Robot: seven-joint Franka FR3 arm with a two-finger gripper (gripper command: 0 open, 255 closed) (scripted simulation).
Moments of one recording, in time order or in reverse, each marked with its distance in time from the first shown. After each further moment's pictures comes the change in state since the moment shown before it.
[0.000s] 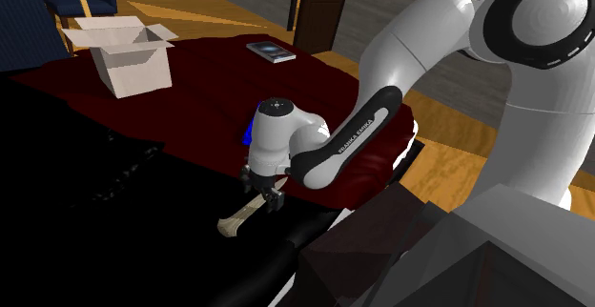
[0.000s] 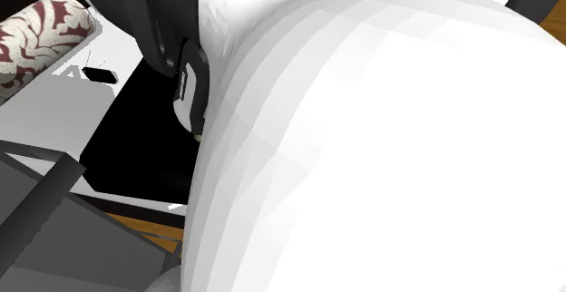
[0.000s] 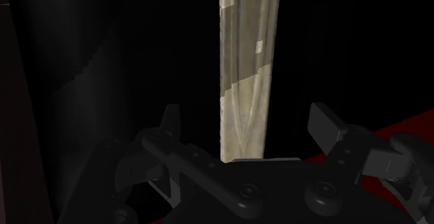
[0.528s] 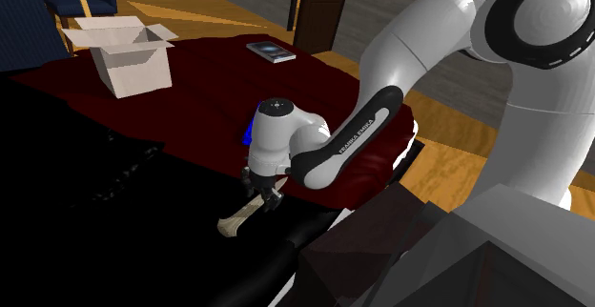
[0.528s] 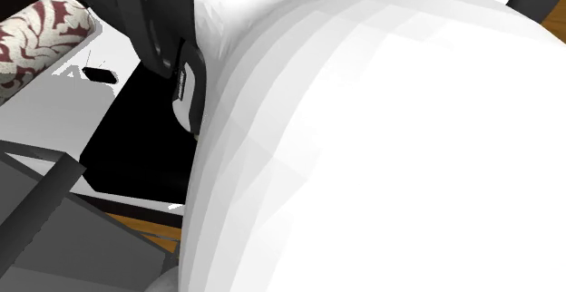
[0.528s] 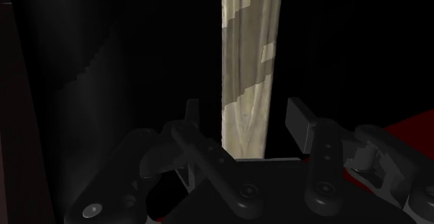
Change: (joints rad) arm 0.000 -0.005 0.003 -0.003 0.001 -0.002 -0.001
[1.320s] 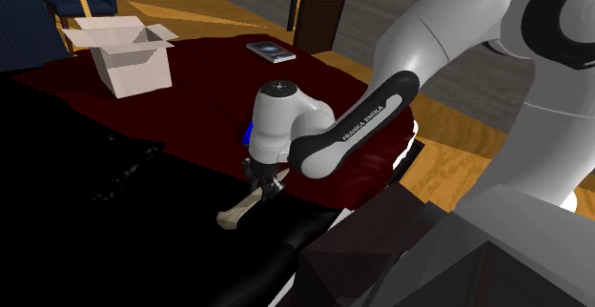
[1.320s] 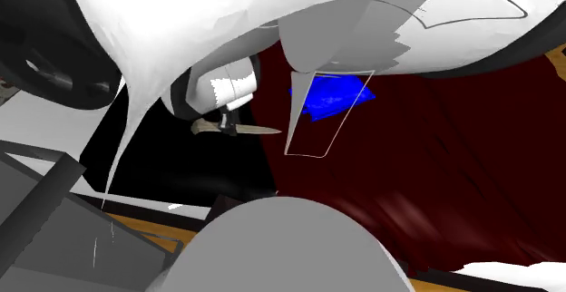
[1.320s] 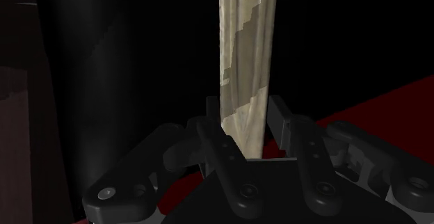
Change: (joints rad) arm -0.101 -0.103 0.124 -0.014 0.150 -0.064 -0.108
